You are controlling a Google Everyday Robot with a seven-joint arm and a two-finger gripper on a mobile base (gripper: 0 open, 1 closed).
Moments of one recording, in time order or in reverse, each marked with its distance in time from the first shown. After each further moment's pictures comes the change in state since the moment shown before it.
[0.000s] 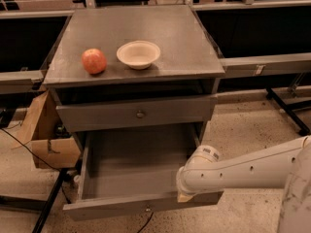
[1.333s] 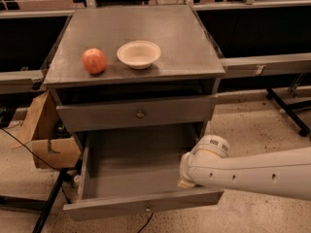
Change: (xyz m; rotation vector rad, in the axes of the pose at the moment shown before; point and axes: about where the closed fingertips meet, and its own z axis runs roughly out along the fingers) arm -0.002 -0.040 -0.073 0.168 0.014 0.218
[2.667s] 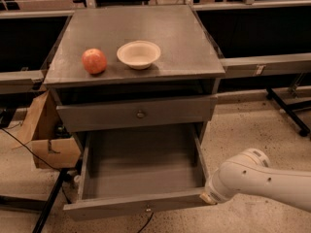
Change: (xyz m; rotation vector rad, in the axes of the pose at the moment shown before) arm 0.083 0.059 -0.018 -0.197 0.053 0.483
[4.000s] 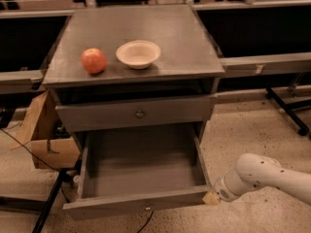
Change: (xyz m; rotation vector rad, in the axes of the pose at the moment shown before) arm 0.035 -0.023 0.061 -0.227 -0.105 0.170
